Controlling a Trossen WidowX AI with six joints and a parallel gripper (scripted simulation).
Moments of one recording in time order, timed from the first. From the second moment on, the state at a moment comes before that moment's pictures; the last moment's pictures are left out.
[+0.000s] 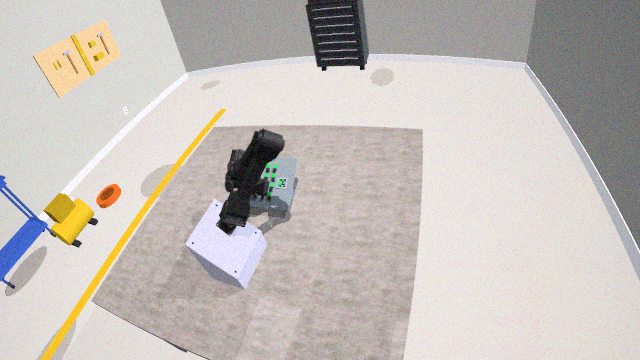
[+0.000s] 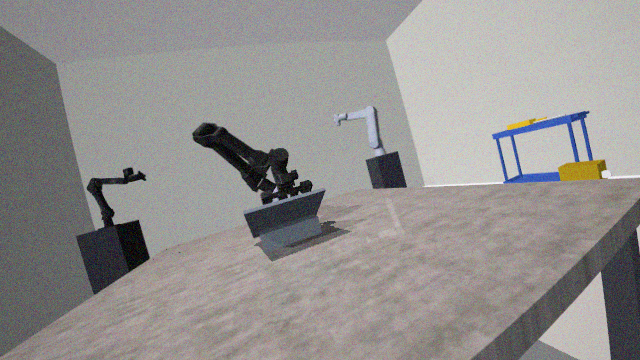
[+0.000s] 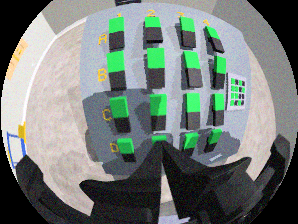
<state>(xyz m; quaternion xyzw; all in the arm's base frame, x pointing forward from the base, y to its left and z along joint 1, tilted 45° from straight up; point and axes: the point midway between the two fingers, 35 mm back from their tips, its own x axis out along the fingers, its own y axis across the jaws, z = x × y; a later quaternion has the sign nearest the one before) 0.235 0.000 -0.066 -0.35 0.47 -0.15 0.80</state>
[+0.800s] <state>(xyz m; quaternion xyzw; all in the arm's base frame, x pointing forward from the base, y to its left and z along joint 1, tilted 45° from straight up) 0.221 0.016 -0.056 -0.35 0.48 -0.14 0.79</state>
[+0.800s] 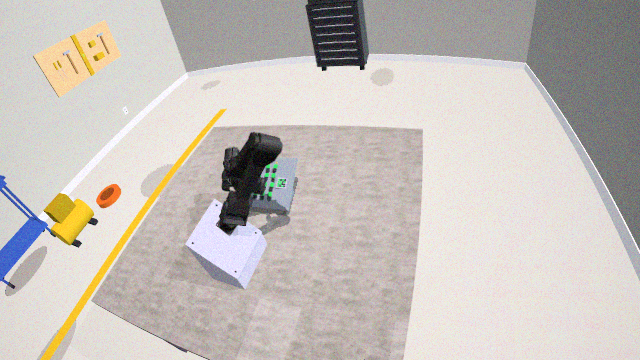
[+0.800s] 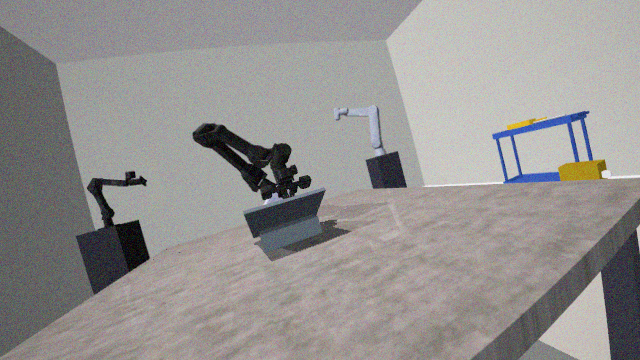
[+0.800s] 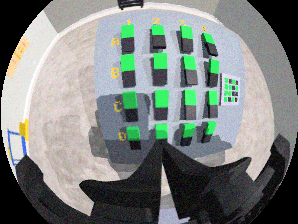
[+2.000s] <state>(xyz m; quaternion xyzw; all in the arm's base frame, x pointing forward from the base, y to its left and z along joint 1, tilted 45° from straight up) 0.226 -0.029 0.001 -0.35 0.47 -0.15 0.80</state>
